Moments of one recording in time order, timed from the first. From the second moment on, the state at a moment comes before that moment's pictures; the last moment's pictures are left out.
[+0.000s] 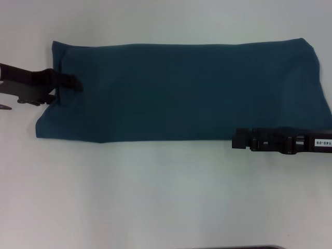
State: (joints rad) left arm -0.68 -2.02 -2.39 -0.74 -0.60 1.31 -2.74; right arm 0.44 2.04 -0.49 -0.48 -2.21 -1.78 1.76
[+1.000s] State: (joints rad) left arm -0.65 -2.02 -2.38 -0.78 -0.56 1.27 -2.76; right arm 0.44 2.04 -0.49 -0.48 -2.21 -1.78 1.76
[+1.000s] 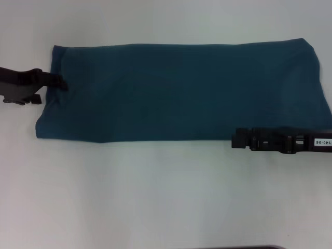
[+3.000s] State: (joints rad) left arm -0.73 -2.00 -2.36 -0.76 -0.72 1.53 -2.63; right arm 0.44 2.04 -0.49 -0.48 -2.21 -1.78 1.76
